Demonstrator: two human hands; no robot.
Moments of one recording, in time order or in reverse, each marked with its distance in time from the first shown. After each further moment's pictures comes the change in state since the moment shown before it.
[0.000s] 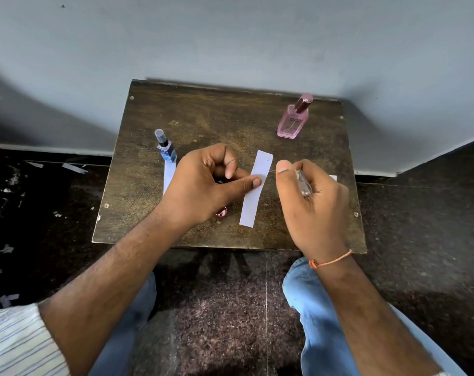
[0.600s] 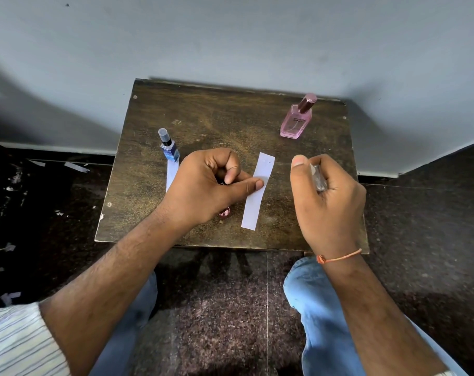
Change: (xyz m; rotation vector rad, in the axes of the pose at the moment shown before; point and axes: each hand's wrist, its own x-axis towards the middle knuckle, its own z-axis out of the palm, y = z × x) left_hand 0.000 0.000 -0.001 0.018 0.013 0.060; right_hand 0.007 0.002 -0.006 -0.056 0.086 -0.008
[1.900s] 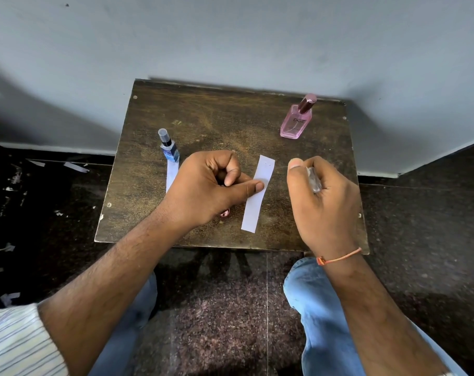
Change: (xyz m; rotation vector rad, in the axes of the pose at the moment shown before) left_hand -0.002 0.004 -0.001 -0.015 -0.032 -0.019; right_hand -0.001 0.000 0.001 -0.004 -0.070 0.037
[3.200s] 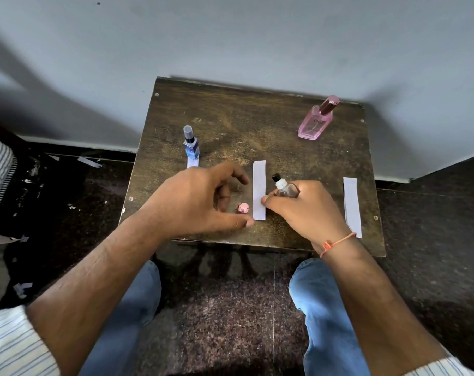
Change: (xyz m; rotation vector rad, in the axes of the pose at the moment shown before) left_hand -0.016 -0.019 -0.055 0.776 -0.228 0.039; right_hand 0.005 0.014 0.036 -0.073 -0.548 0.393
